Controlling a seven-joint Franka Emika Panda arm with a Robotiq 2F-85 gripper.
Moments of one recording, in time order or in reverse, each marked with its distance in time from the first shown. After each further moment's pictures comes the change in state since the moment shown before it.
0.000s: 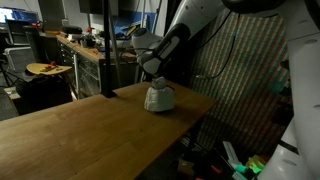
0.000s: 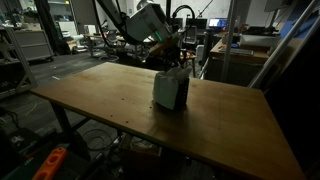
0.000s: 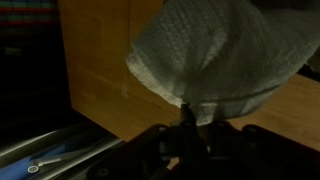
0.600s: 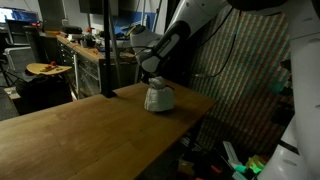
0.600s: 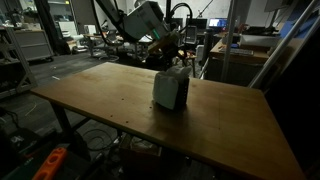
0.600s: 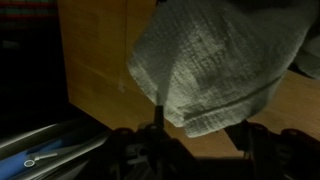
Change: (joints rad) arm 0.007 -0.018 0.012 -0.007 0.003 -0.011 -0.015
